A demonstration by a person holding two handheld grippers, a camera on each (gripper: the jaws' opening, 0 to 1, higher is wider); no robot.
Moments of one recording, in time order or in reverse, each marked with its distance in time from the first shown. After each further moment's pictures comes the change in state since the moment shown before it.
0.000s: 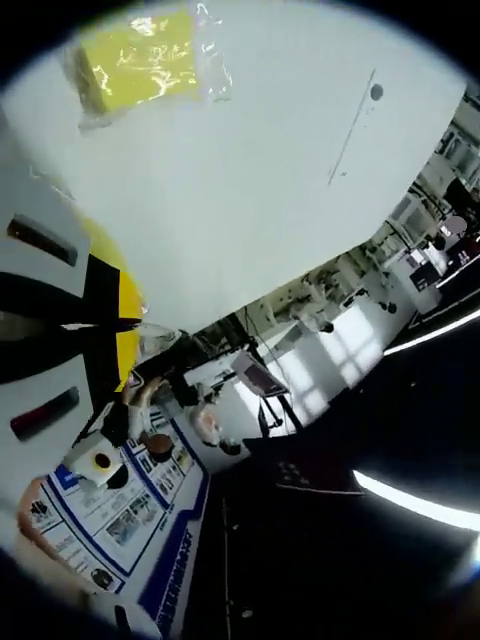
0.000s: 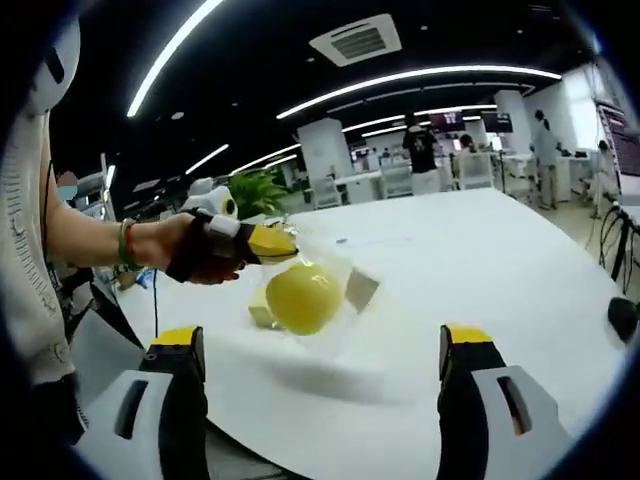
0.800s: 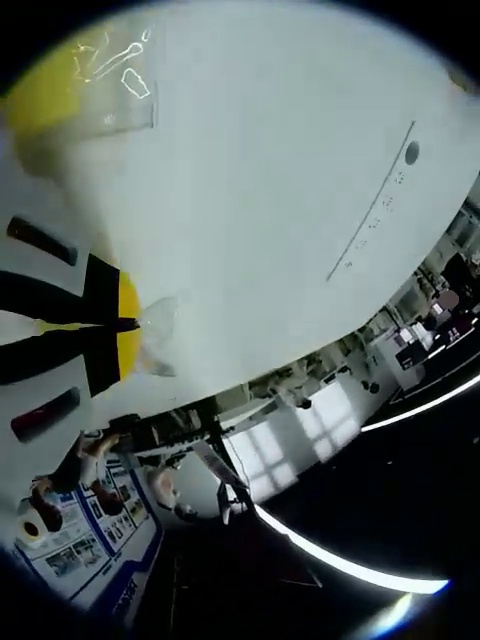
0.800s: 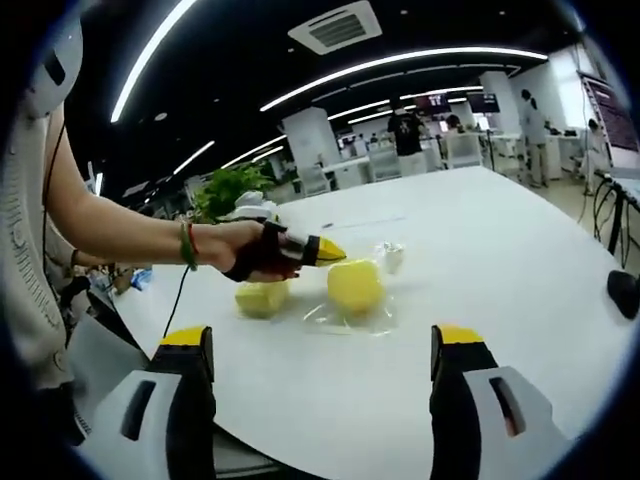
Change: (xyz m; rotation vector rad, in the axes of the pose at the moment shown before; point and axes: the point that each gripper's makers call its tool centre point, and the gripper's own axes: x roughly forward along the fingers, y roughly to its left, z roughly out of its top) left arm 0.042 0.127 0.049 -0.112 -0.108 0.314; right arm 0.008 -0.015 -0.014 0.051 0.052 -0.011
